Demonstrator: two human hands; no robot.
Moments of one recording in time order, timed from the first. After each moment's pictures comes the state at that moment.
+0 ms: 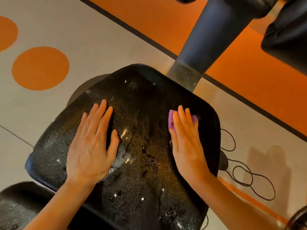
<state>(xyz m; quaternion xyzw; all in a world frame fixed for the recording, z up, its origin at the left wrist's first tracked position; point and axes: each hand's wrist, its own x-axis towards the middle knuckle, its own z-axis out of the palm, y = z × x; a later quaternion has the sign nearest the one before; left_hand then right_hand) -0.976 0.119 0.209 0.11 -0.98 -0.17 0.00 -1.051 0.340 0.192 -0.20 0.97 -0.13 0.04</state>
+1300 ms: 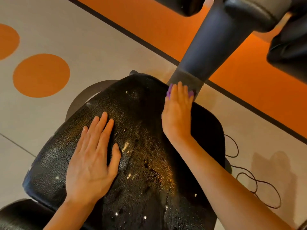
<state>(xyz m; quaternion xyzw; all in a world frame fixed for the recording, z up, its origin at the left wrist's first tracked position) -0.978 0.119 0.213 0.12 -0.97 -0.20 -0.02 -1.147 0.270 0.189 -0.08 0.99 -0.10 -0.02</state>
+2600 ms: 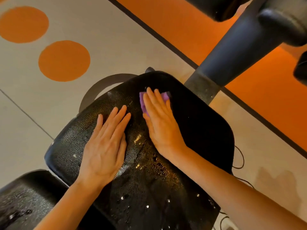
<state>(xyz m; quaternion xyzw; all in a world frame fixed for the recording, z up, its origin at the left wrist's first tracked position) -0.971 0.121 0.219 0.10 -0.97 -0.20 0.03 -1.099 0.247 0.200 -0.38 0.90 -0.20 0.07</state>
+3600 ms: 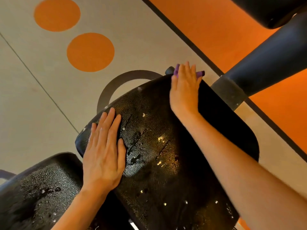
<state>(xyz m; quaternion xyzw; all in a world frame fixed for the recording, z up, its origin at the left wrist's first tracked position) -0.924 0.107 0.214 0.26 -0.94 -0.21 0.07 -1.162 0.179 0.206 -0.22 0.96 -0.16 0.06</state>
